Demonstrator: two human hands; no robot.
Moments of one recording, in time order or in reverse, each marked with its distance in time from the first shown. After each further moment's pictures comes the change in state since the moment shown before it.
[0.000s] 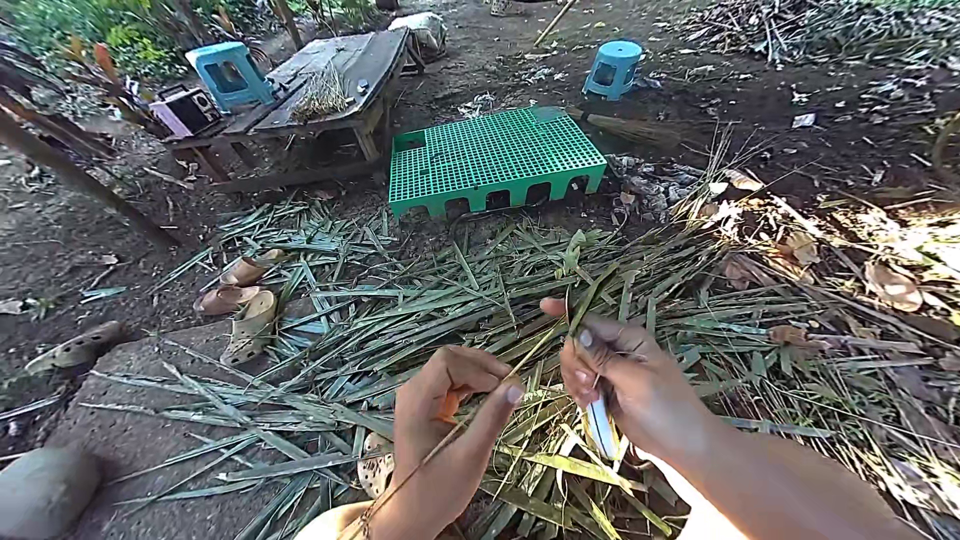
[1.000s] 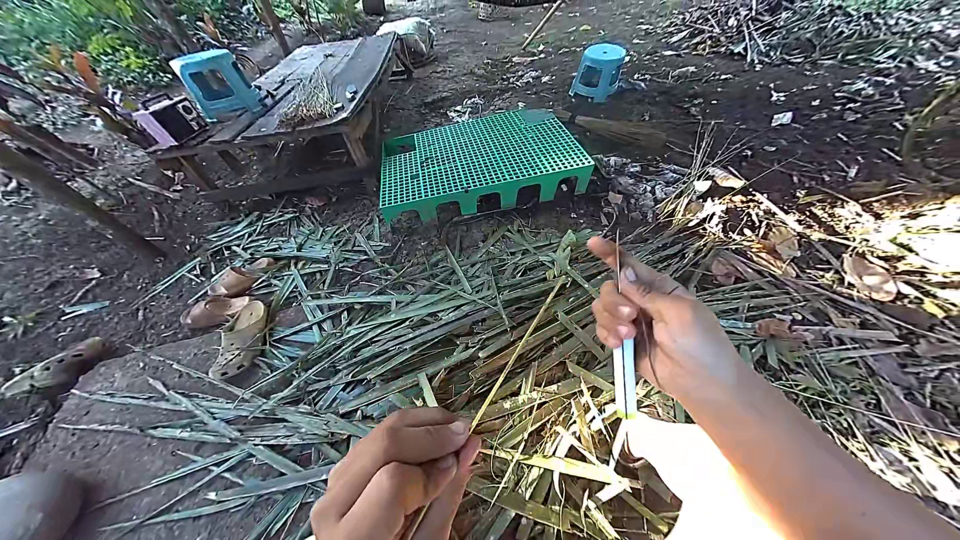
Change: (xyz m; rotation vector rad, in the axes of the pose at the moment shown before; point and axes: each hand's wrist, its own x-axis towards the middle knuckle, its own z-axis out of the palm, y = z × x) left_hand -0.016 0.014 -0.030 0.438 -0.047 0.480; right_hand 0.022 -0.025 -0.038 0.085 0.144 0.012
